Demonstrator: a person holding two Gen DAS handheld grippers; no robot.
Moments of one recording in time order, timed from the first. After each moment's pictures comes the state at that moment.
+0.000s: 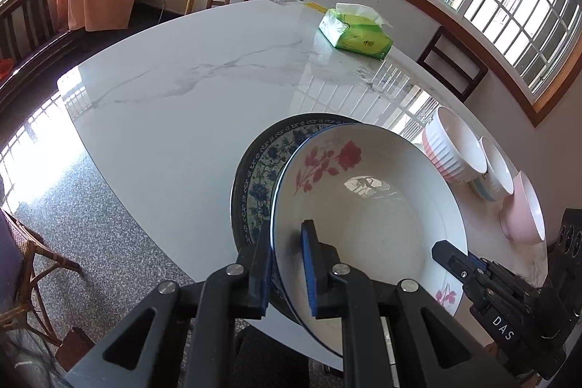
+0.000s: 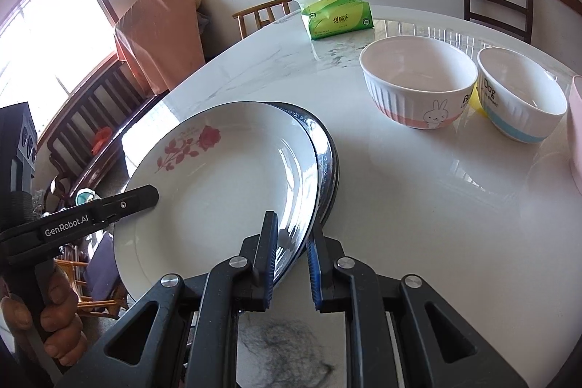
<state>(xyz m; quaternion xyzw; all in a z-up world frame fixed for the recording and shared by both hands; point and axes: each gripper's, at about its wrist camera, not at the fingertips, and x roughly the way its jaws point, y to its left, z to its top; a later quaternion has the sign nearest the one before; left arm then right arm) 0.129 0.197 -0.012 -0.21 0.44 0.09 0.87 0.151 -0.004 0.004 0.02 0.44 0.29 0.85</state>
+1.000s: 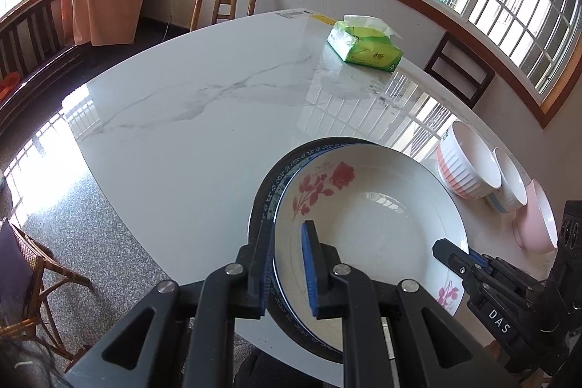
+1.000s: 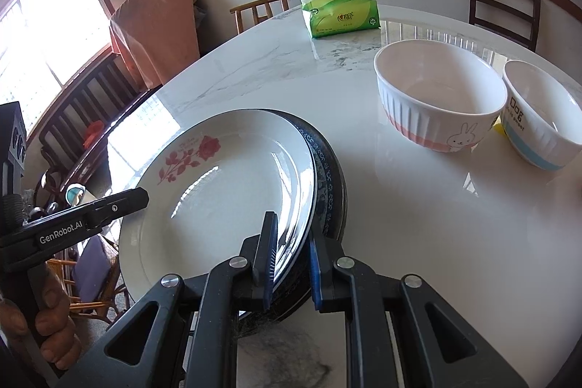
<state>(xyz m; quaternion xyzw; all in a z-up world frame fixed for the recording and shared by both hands) 0.139 0.207 -0.008 -0.19 0.42 0.11 0.88 0.170 0.019 -0.004 0.00 0.44 0.28 0.85</state>
